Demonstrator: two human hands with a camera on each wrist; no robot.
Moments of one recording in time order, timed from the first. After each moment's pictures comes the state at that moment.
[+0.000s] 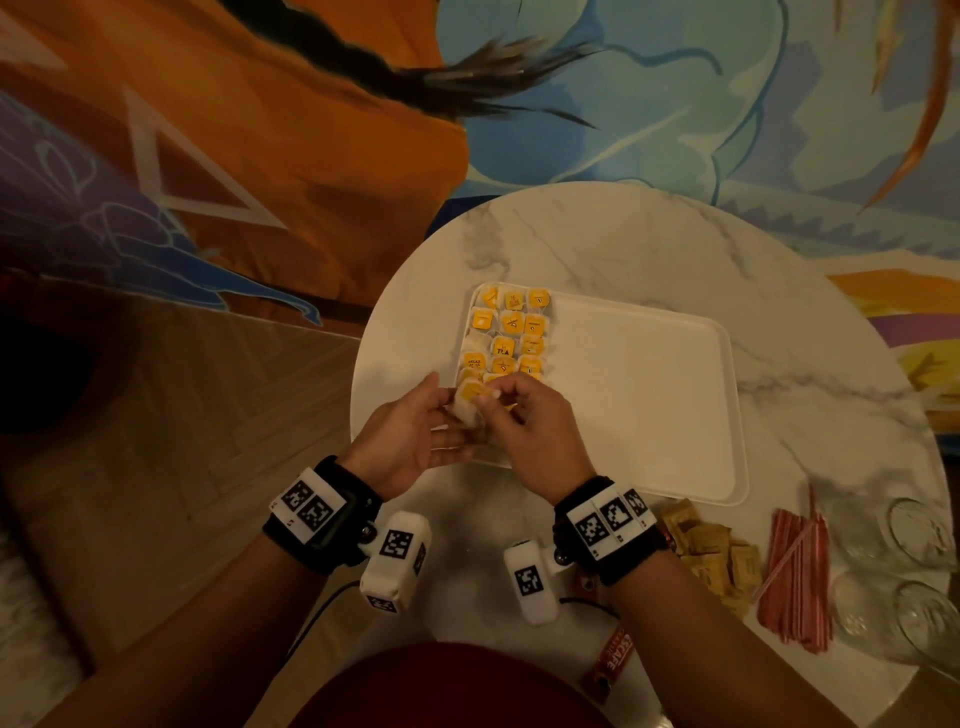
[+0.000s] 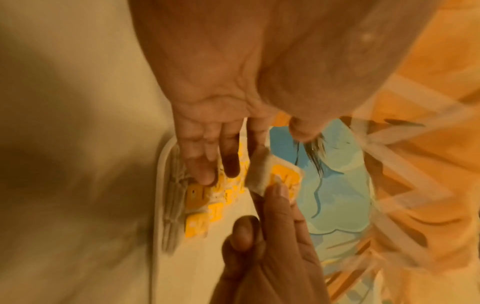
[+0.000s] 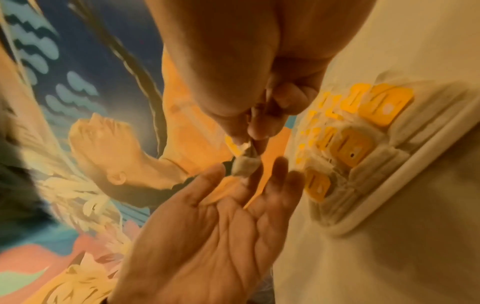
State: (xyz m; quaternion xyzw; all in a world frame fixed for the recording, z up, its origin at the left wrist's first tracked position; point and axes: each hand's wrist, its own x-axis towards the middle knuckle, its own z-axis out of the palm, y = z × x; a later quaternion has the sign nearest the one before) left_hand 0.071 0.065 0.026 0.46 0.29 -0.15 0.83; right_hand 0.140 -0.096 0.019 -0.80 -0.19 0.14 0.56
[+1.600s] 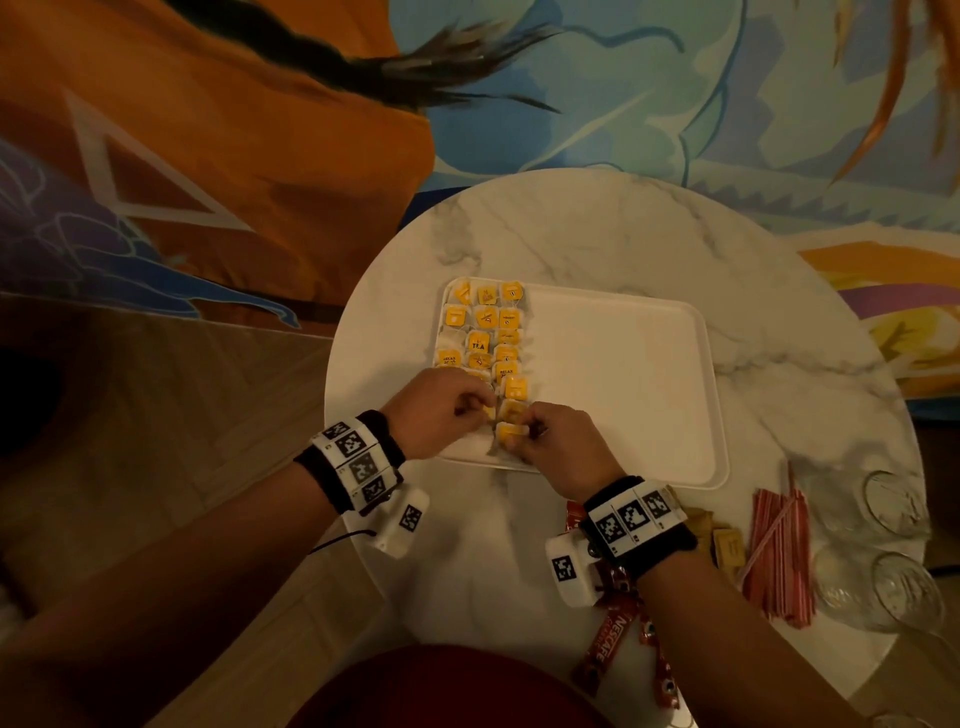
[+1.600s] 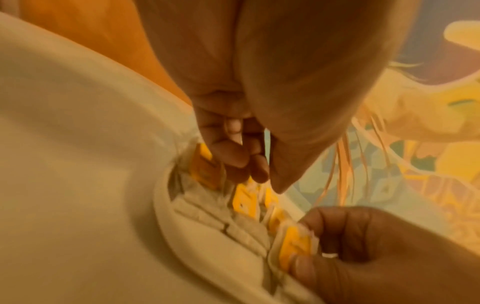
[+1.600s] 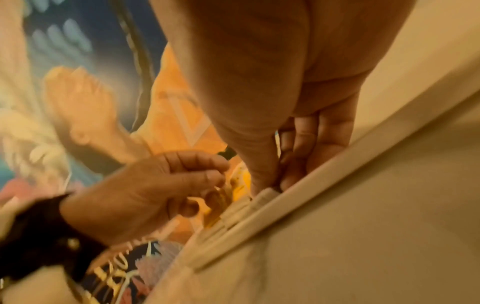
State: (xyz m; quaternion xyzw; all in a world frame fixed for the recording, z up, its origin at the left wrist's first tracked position) left_hand 0.128 0.056 -0.002 0.90 -0.03 -0.08 0.43; right_hand 0.165 -0.157 -0.012 -0.89 -0.18 0.22 0.37
